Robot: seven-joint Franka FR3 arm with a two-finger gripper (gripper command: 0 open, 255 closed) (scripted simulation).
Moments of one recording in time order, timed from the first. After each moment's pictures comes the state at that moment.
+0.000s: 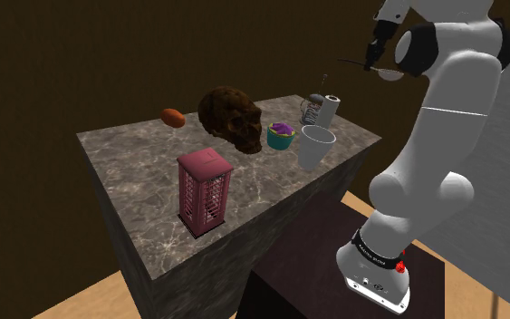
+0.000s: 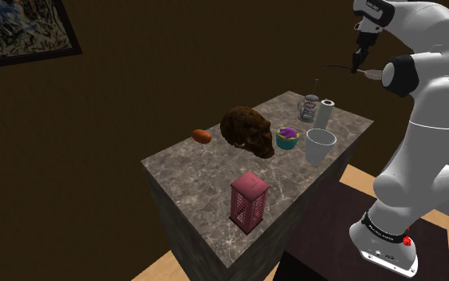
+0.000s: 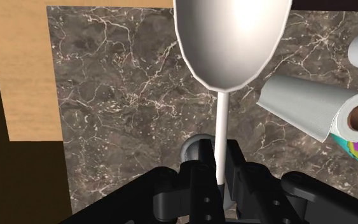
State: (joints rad) arm -0.68 0.30 -0.45 -1.13 0.17 1.30 -0.90
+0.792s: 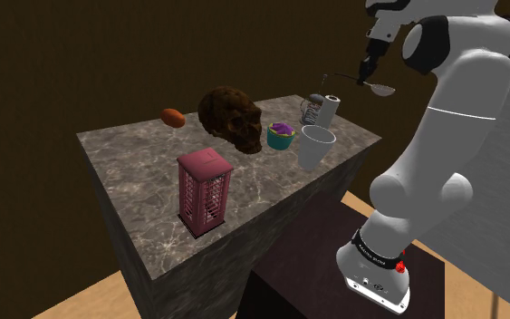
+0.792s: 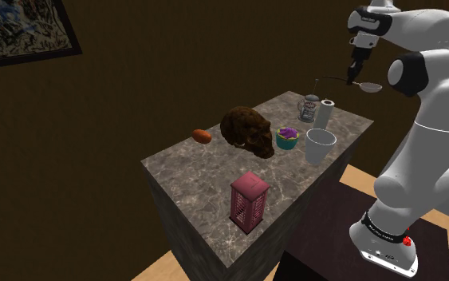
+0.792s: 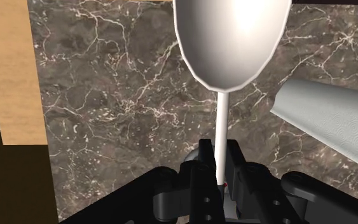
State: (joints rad) arm -0.64 0.22 -0.45 -1.39 0.14 1.49 -0.90
